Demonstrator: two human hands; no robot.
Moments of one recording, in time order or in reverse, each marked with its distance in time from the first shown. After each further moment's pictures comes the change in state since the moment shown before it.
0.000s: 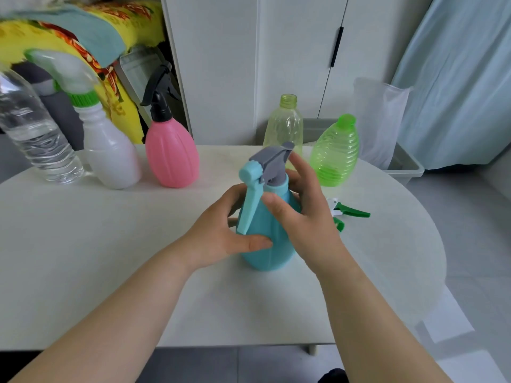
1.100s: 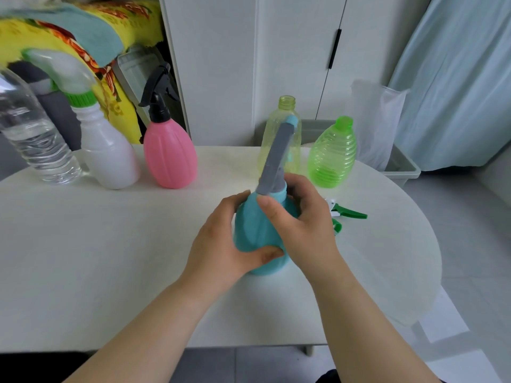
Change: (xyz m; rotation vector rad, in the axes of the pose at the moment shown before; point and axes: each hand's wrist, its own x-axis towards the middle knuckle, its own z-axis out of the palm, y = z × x) left_hand -0.020 0.000 0.027 0.182 0.340 0.027; right_hand -0.004 -0.003 0.004 -0.060 0.082 -0.073
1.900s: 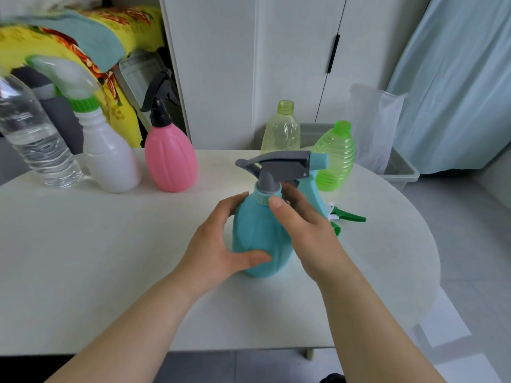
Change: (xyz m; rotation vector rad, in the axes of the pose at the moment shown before) left_hand 0.006 -0.007 -0.009 -0.096 -0.102 -0.008; right_hand -0.002 0.005 -0.008 0.240 -0.120 0.175
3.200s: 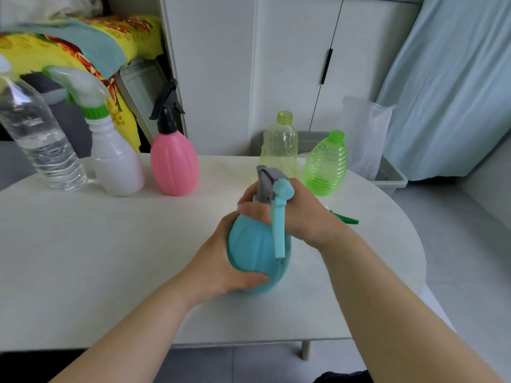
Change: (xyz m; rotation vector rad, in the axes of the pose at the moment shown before) left_hand -0.011 -0.008 -0.005 -0.087 -0.180 -0.055; right_hand 0.022 -0.043 0.014 -0.399 -0.286 0.014
